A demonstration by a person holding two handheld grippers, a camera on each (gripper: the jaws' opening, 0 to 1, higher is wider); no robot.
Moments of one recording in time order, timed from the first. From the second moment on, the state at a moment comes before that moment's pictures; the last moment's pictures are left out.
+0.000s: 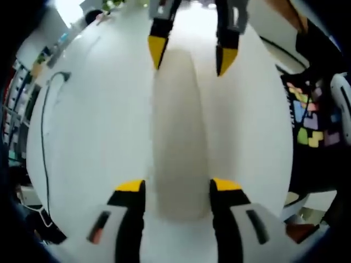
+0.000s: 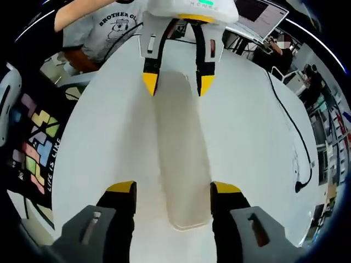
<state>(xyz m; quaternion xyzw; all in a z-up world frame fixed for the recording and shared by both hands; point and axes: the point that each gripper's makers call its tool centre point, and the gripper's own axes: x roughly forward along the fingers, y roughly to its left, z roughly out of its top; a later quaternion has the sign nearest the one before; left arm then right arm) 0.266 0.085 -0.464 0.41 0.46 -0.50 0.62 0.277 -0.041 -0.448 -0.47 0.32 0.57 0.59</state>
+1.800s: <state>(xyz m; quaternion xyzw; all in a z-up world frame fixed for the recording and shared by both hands) 0.282 0.043 -0.451 0.35 0.36 -0.57 0.65 0.284 -0.050 -0.456 -0.30 0.30 0.59 0.68</state>
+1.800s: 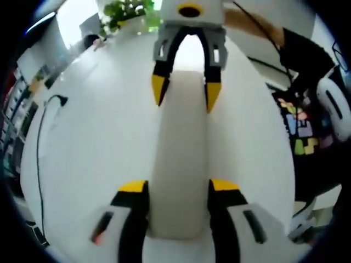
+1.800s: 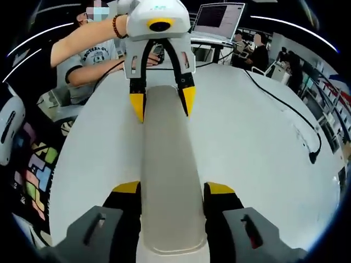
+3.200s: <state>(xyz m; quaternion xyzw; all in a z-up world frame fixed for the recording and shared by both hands) 0.359 0.018 -0.465 0.41 0.38 -0.54 0.64 0.355 -0.079 -0.465 -0.36 0.32 0.56 0.67</state>
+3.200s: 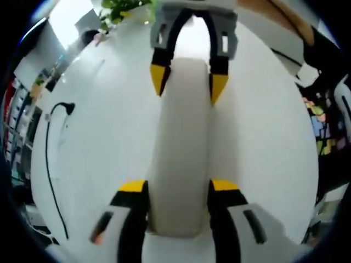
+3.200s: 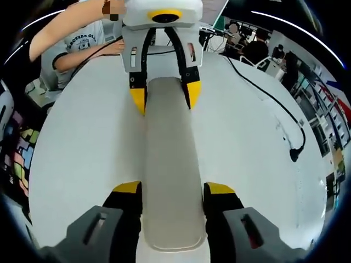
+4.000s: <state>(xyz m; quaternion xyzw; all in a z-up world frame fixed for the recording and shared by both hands) 0.352 0.024 -0.426 0.40 0.33 -0.54 0.66 0.353 -0.080 -0.440 -0.33 0.27 0.57 0.70</state>
